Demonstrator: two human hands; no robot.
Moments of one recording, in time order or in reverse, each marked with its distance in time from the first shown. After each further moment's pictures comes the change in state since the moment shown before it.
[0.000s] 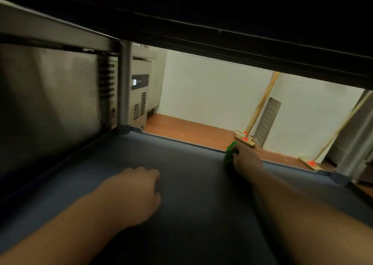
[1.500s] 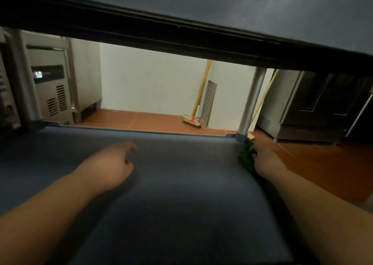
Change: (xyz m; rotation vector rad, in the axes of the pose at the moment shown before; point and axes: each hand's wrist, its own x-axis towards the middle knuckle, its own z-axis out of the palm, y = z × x) left_hand 0.010 0.157 0.025 -0.177 0.174 0.163; right_hand -0.125 0.266 -0.162 -0.217 0.067 0.248
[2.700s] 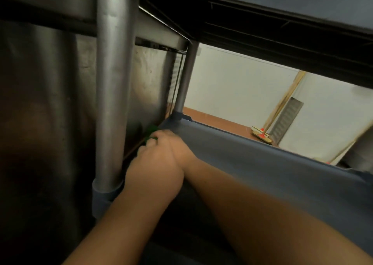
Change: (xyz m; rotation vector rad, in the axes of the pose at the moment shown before) left_hand -0.132 -0.236 -0.097 -0.106 0.357 -0.380; right_hand -0.211 -0.602 0.119 0.237 -0.254 -1.035
